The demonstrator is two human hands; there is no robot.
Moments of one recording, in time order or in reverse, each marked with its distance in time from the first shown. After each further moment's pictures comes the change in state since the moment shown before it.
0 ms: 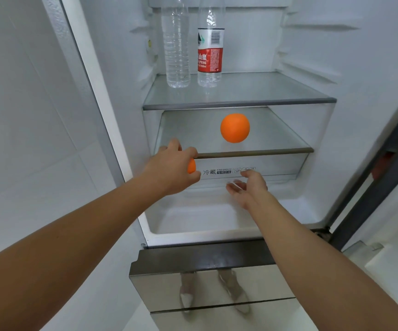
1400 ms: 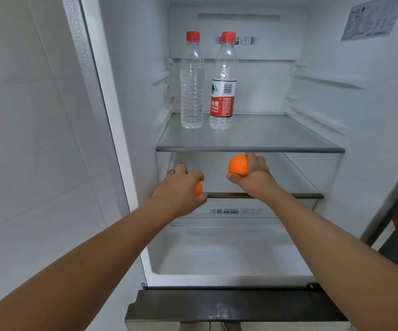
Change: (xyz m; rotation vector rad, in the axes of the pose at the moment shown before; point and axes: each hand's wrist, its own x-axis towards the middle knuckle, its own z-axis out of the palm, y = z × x) left_hand 0.030 -0.003 -0.016 -0.032 0.032 -0.068; right_hand -0.019 -0.095 0.074 -1.482 -0.143 -0.929
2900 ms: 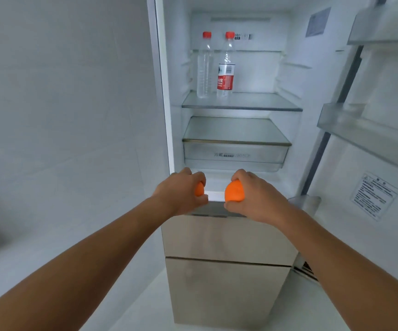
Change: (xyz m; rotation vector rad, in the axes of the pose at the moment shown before) left_hand -0.282 0.058 -0.018 -0.033 -0.004 0.028; right_hand -0.348 -0.033 -0.079 -0.210 -0.223 -0.306
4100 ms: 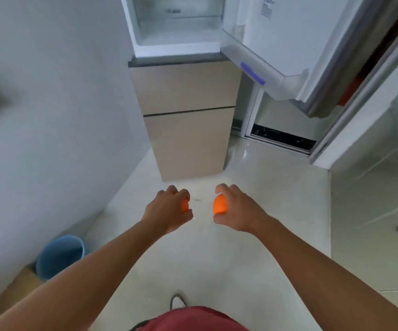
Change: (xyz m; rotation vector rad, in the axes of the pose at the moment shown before) left_hand -0.557 0.092 0.163 -0.100 -0.382 -0.019; right_hand -0.576 -0.120 0.171 0.172 -0.352 0.359
